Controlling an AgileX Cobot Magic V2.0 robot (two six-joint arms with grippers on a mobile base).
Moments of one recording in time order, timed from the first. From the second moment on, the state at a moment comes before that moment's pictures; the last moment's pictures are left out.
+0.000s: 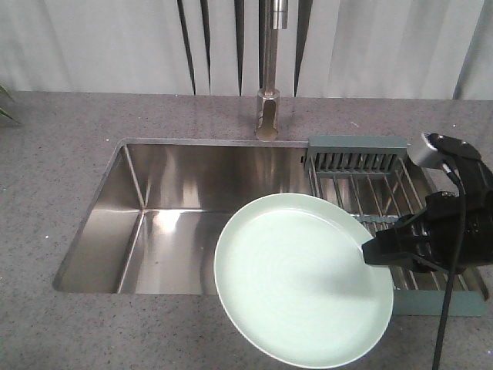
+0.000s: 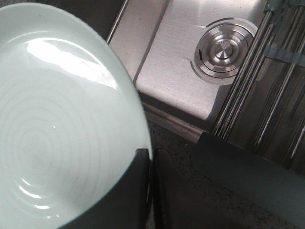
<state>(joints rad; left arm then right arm) 0.06 -0.01 0.03 -0.02 0.05 -0.05 0.05 1.22 -0.88 0.74 0.98 -0.55</state>
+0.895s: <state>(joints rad) 0.06 -0.01 0.03 -0.02 0.05 -0.05 0.05 1.22 -0.88 0.74 0.98 -0.55</state>
